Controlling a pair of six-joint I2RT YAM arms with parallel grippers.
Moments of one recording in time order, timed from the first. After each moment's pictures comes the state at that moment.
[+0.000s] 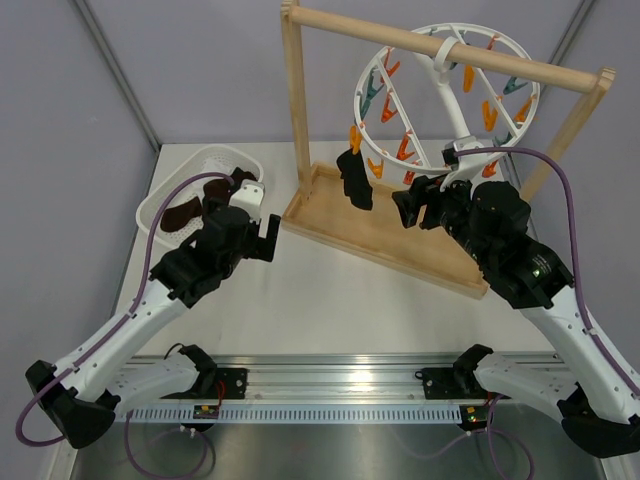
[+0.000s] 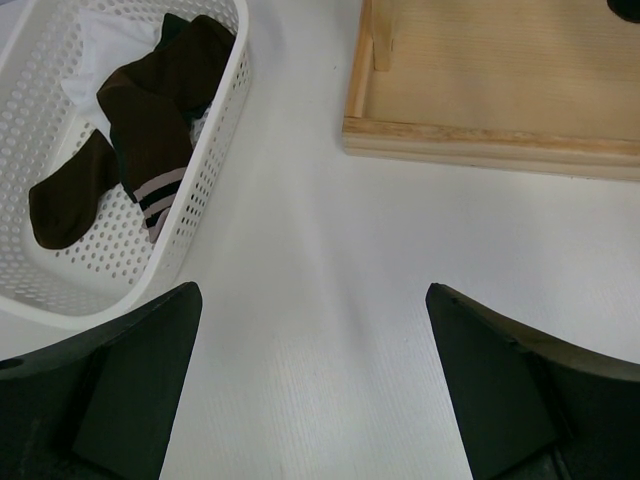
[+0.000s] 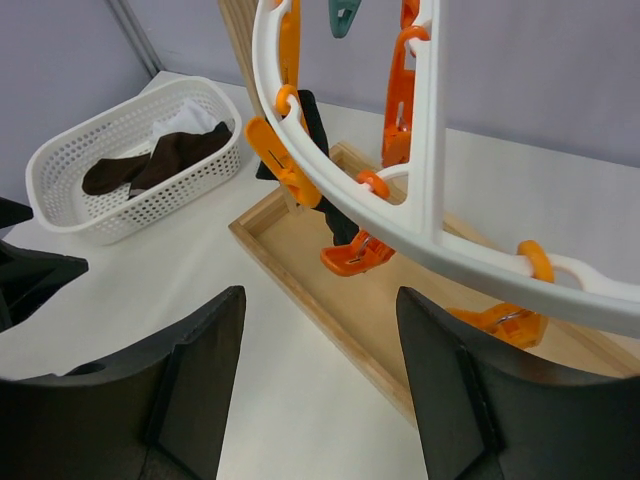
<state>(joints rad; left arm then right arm) -0.68 0.97 1.02 -0.60 -0.43 -0.12 0.65 0.95 1.31 -0.51 0.18 0.17</state>
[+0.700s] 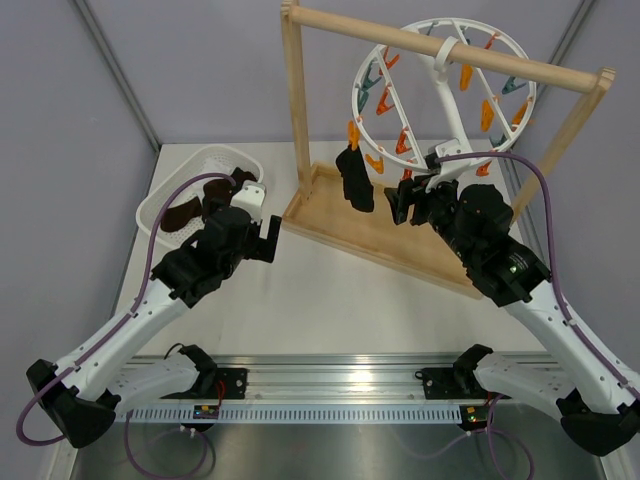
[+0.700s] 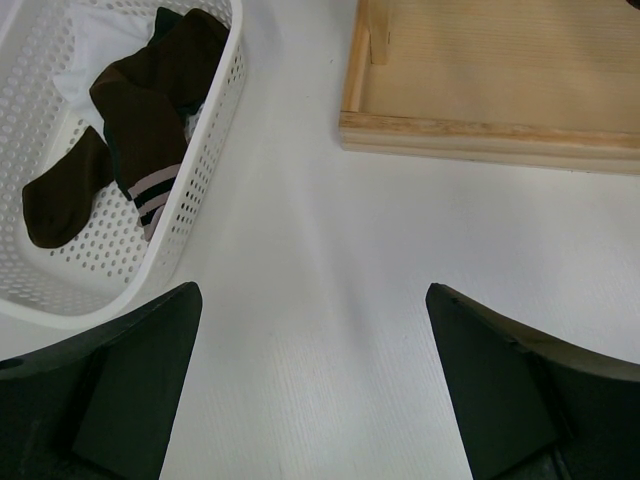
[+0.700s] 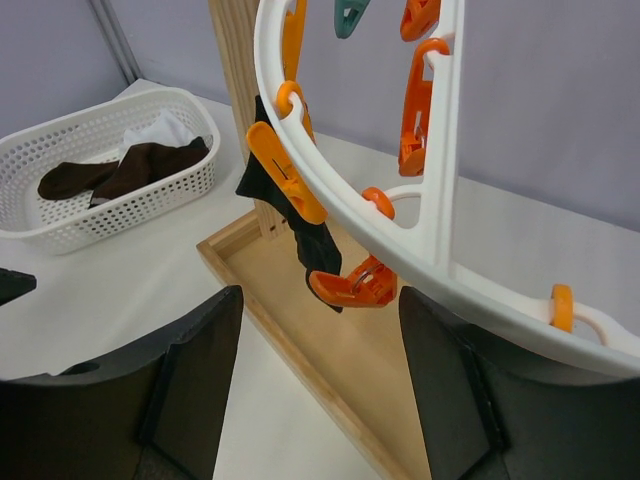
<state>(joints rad) -0.68 0.98 1.01 -0.60 -0.43 -0.12 0.65 0.96 1.20 -0.33 0.20 0.03</state>
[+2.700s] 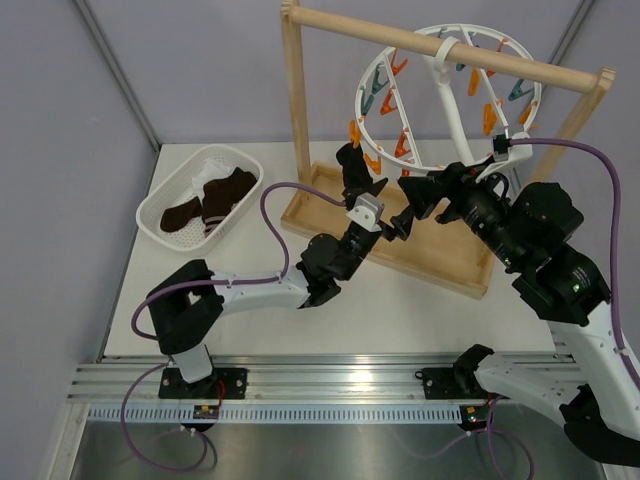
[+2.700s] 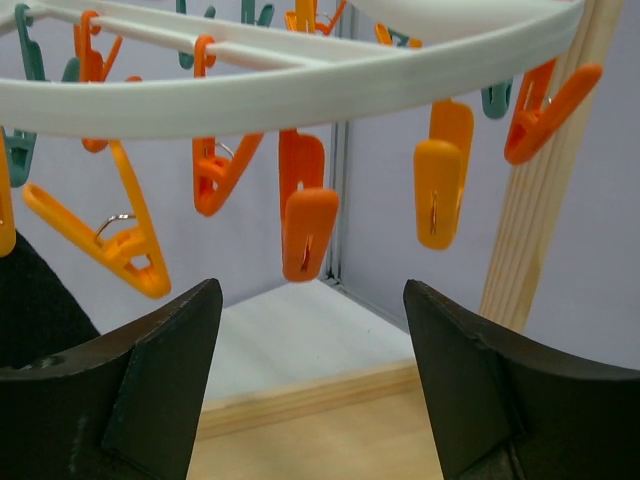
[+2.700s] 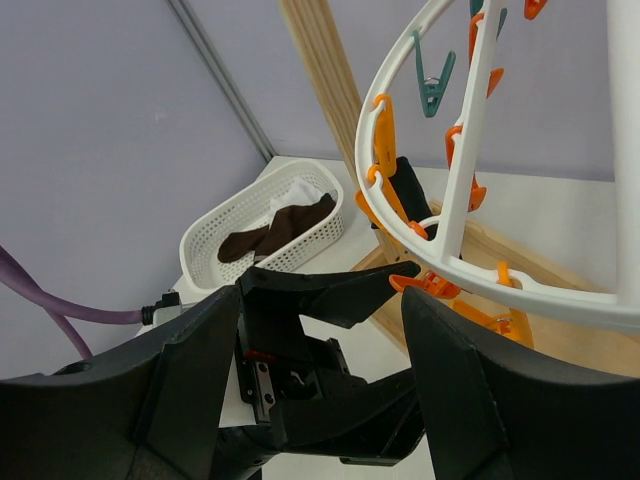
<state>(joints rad) -1.11 1.71 1.07 1.11 -0.37 0.14 0.65 0.91 1.47 -0.52 0.11 0.36</state>
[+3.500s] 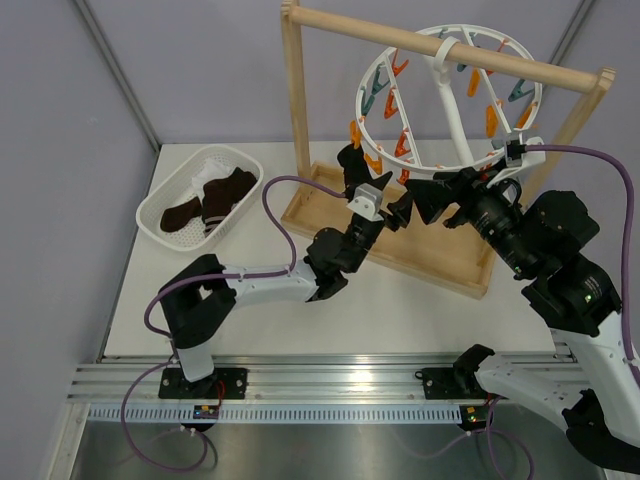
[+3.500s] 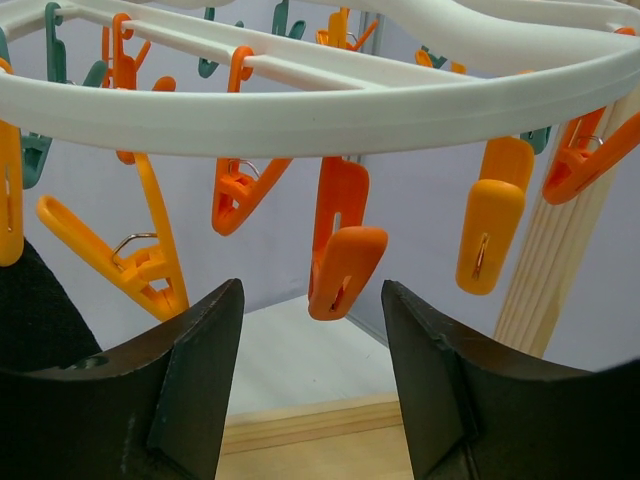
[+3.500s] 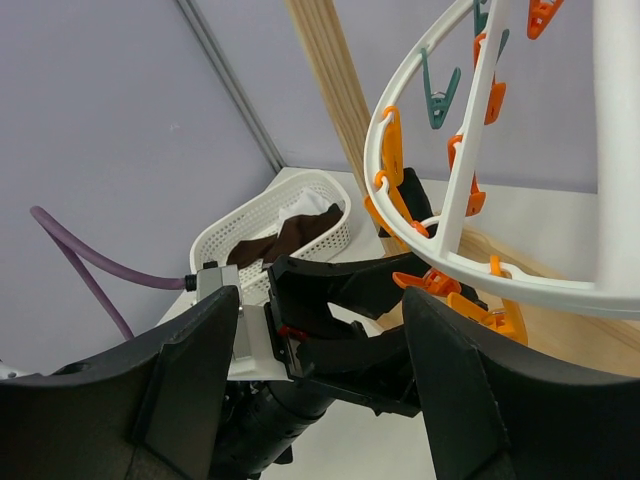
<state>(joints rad) -1.09 1.79 1.16 1.17 -0.40 0.09 0.65 0.88 1.47 -0.52 0.10 0.36</state>
